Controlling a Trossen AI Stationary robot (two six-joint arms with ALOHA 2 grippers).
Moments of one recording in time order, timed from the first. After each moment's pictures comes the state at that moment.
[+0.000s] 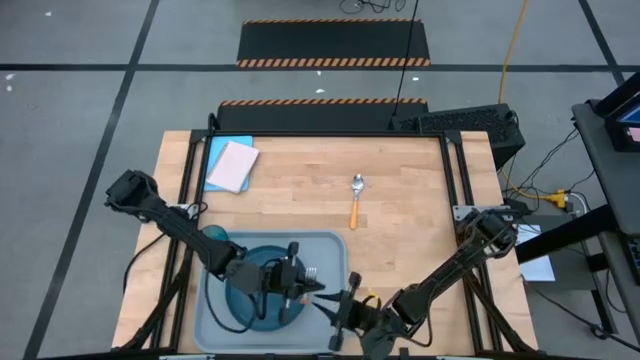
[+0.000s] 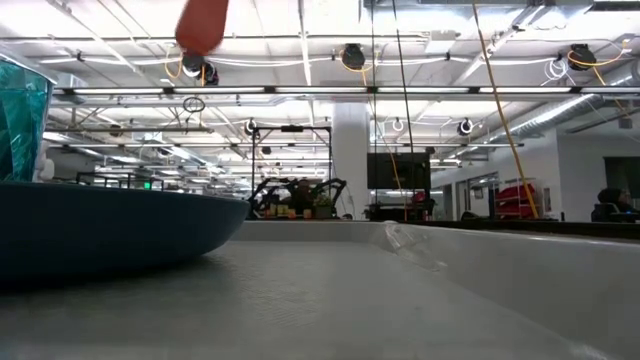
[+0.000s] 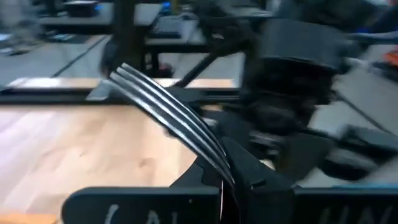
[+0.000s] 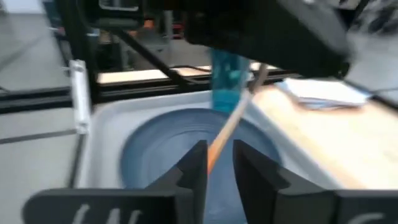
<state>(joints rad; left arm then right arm) -0.57 1.59 1.02 0.38 -0.42 -0.14 0.71 1.97 1.35 0.19 0.97 0.39</state>
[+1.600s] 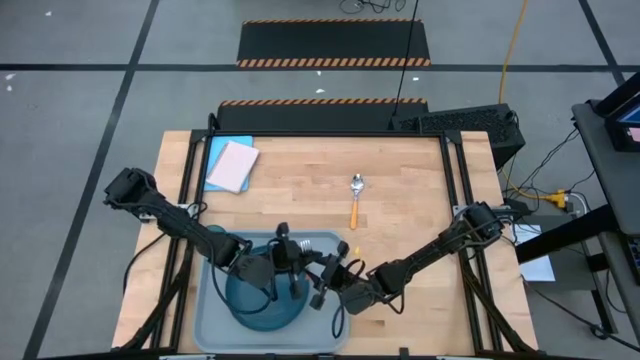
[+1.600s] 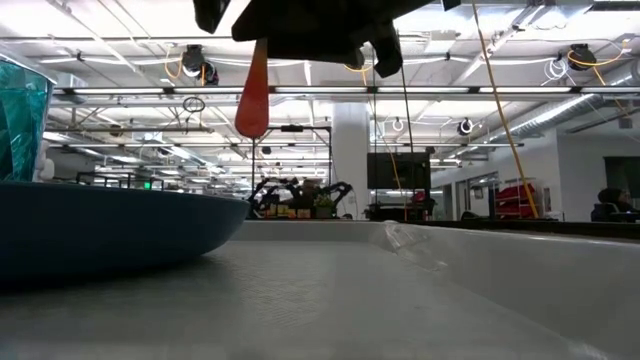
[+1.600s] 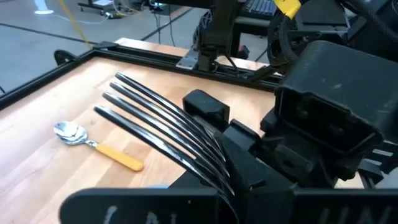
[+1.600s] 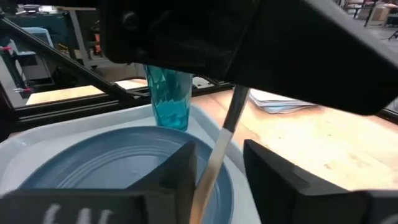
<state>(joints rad) -0.52 1.57 1.02 0.17 -0.69 -0.36 0.52 2.00 1.21 0.48 0.94 0.30</state>
